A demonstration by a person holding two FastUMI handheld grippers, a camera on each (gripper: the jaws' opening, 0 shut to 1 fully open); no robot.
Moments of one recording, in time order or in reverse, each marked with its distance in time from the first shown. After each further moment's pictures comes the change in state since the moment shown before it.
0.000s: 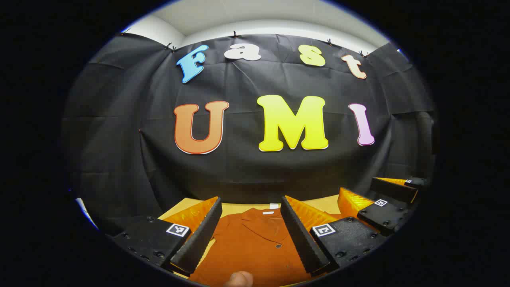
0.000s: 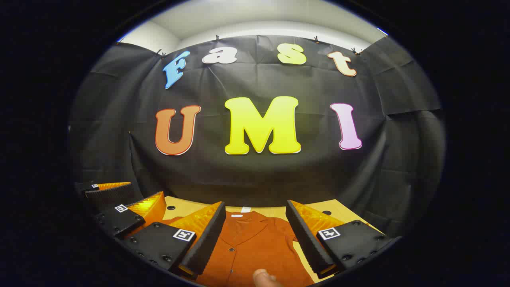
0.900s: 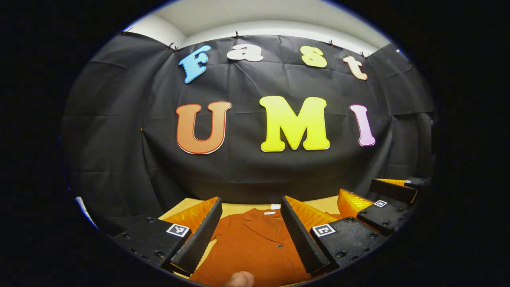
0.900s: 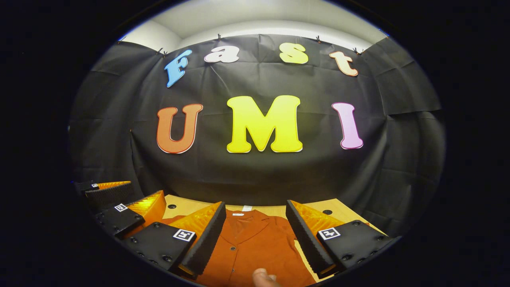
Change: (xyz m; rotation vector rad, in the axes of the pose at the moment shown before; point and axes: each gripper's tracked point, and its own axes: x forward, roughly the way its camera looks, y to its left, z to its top) left arm -0.002 0.001 -0.002 -0.005 -0.006 -0.010; right arm 0.000 -0.006 -0.010 -0.004 0.001 0.002
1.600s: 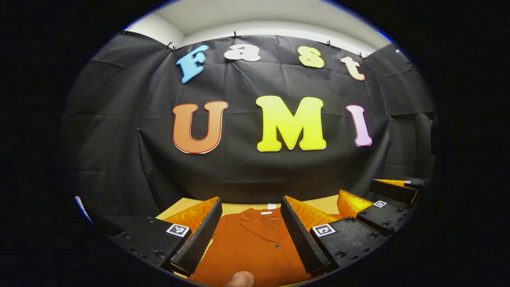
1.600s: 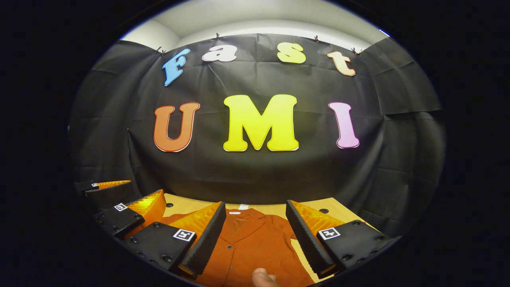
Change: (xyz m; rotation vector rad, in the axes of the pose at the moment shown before) left arm -0.001 -0.006 -0.004 -0.007 0.001 -0.024; right arm -0.003 -0.008 -0.005 -0.007 0.004 -0.022
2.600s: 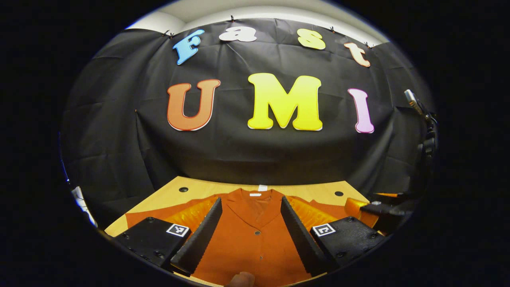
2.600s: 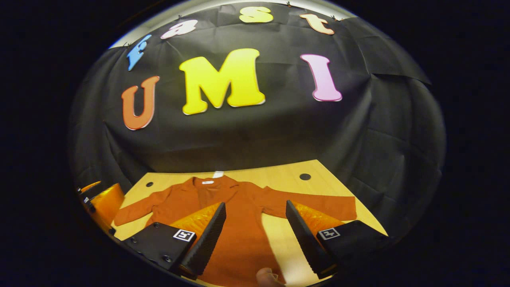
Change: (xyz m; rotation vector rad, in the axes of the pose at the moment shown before) left arm -0.002 -0.068 -0.041 -0.026 0.199 0.068; right arm 0.058 -0.155 -0.082 0.104 0.366 -0.102
